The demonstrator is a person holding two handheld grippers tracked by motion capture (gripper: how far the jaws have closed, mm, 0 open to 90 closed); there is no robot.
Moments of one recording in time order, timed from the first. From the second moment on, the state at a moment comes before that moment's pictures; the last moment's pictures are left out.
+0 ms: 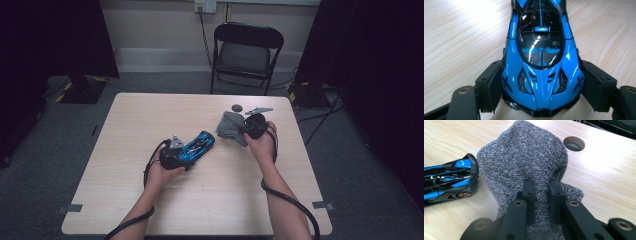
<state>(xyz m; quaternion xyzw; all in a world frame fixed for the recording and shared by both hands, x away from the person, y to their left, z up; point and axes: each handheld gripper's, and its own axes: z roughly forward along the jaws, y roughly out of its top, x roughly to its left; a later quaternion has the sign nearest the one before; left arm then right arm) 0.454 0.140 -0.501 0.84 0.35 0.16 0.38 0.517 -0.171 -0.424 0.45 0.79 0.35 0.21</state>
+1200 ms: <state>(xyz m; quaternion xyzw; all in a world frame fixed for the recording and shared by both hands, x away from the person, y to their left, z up) 0.454 0.140 -0.501 0.84 0.35 0.16 0.38 0.483 -0.108 -0.410 0.36 0.83 0.40 0.16</state>
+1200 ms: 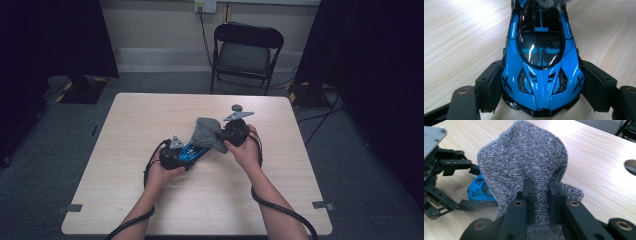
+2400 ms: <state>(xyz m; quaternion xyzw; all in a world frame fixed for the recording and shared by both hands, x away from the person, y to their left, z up) 0.454 0.140 -0.501 0.84 0.35 0.16 0.38 0.474 -0.057 -0.447 0.32 0.86 0.37 0.12</state>
